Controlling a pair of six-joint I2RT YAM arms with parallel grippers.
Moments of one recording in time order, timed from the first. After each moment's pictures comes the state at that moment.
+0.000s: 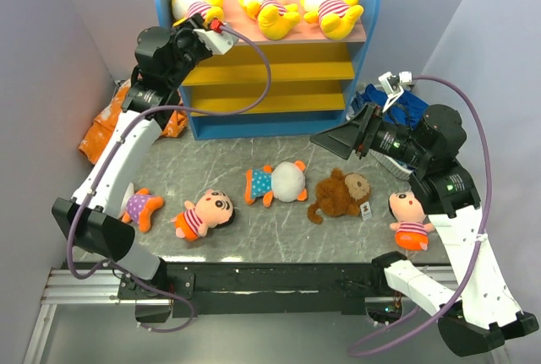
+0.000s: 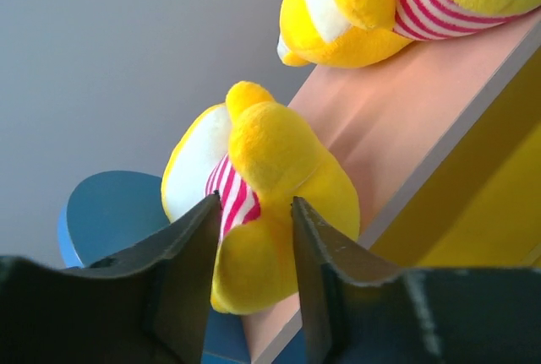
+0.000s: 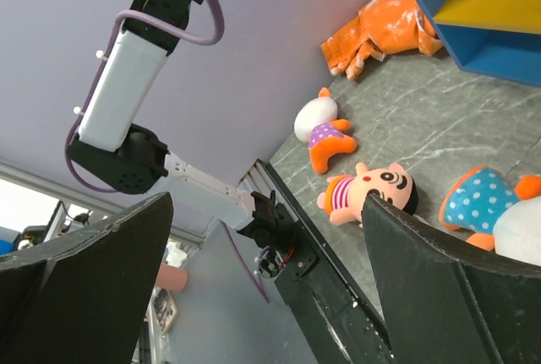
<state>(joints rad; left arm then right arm) -0.34 1.54 1.73 -0.05 0.12 0.87 0.30 0.91 1.30 -0.40 -0.74 0.75</state>
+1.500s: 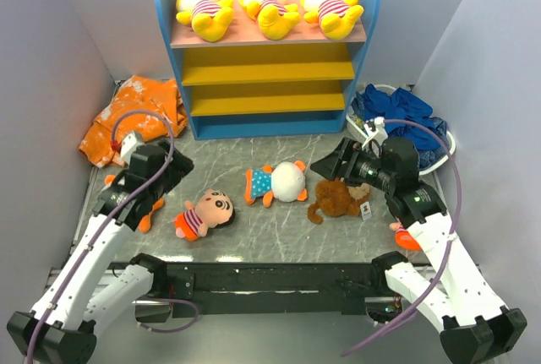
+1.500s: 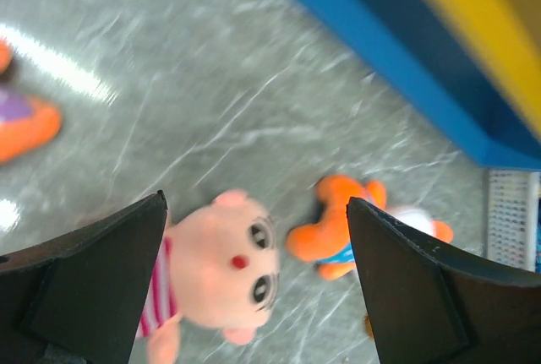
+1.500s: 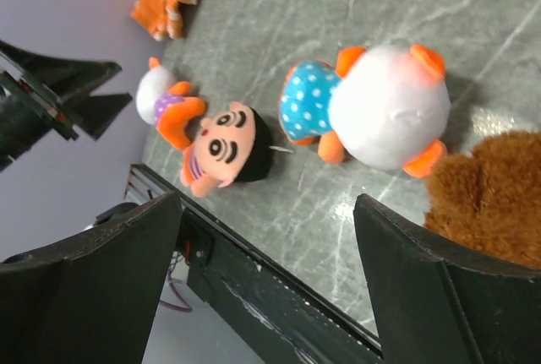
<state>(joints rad) -0.34 0.81 0.86 -0.70 -0.32 -0.96 0.31 0.80 0.85 -0.46 -0.43 0.67</state>
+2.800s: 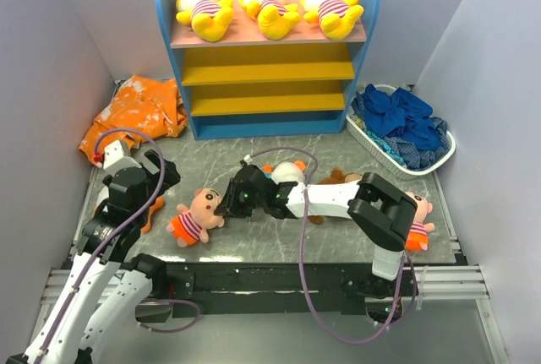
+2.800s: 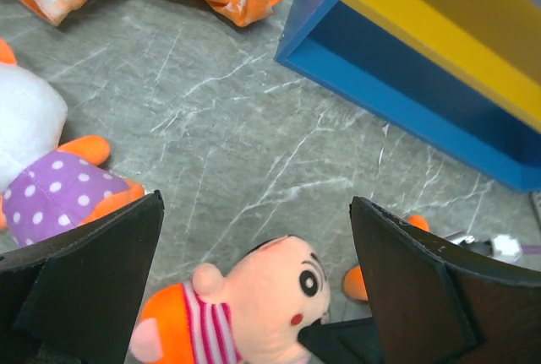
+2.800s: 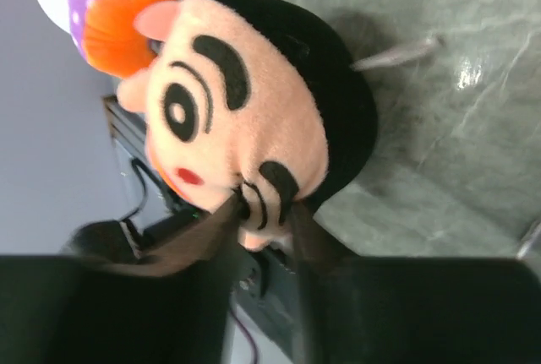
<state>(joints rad) -0.34 0.53 0.74 -0.64 -0.47 -0.70 1.06 1.81 1.05 0.09 -0.09 1.19</state>
